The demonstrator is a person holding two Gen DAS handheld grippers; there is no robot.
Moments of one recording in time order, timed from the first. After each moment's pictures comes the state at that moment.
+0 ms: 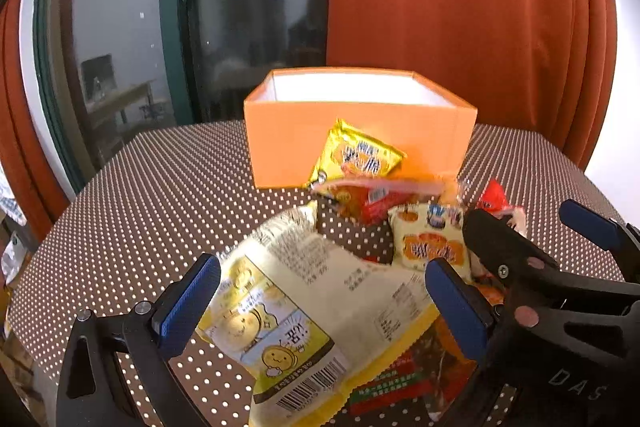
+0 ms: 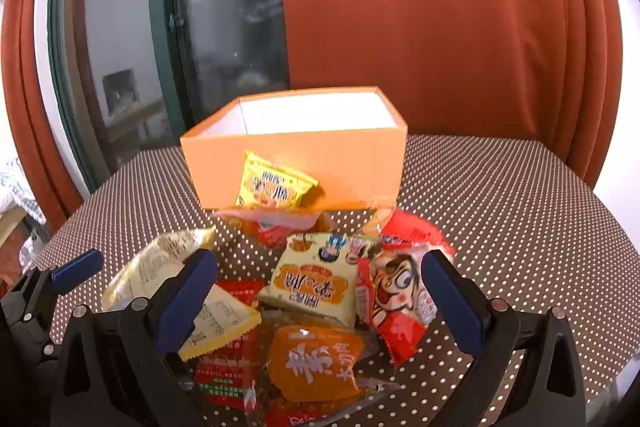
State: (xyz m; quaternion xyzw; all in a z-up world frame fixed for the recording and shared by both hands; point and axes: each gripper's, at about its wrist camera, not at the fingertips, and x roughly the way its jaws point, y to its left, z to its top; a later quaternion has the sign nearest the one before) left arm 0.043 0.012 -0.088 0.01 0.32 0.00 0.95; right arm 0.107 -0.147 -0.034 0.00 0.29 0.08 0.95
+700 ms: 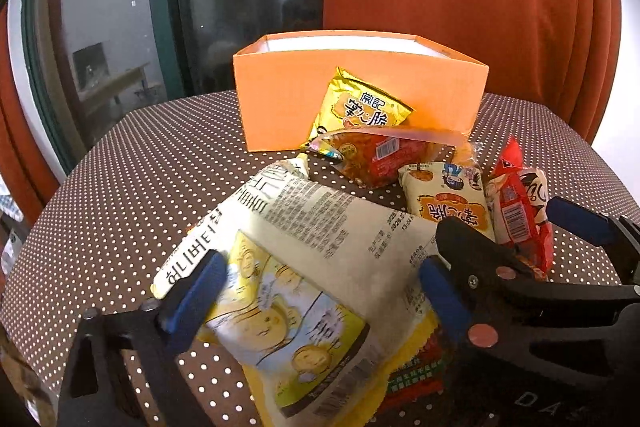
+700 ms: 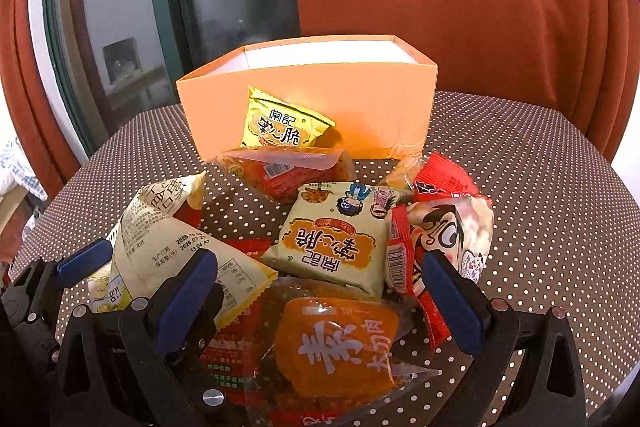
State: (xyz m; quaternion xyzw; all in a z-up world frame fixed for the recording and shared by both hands) left arm 0.058 0.010 -0.122 0.01 0.36 -0.01 0.93; right arm 0.123 -0.133 -0.074 -0.01 0.35 0.09 0.93
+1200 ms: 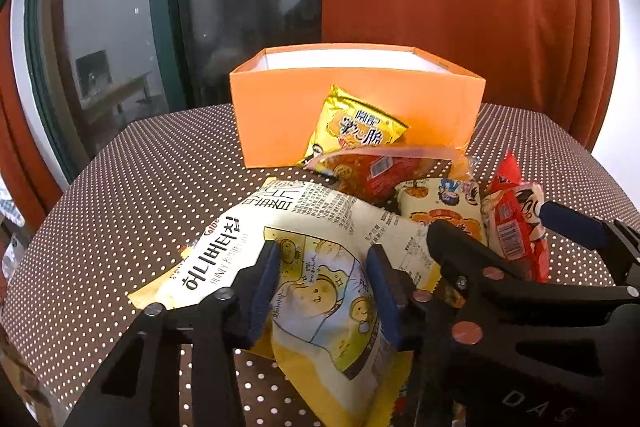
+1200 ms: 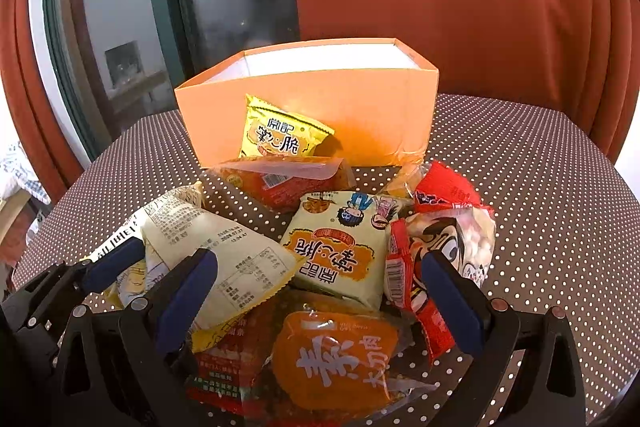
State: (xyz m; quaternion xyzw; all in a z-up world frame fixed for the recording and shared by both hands) left arm 0.060 0.003 -0.112 0.01 0.34 -0.01 0.94; right arm 0.130 -0.136 -0.069 0.00 0.35 0.10 0.93
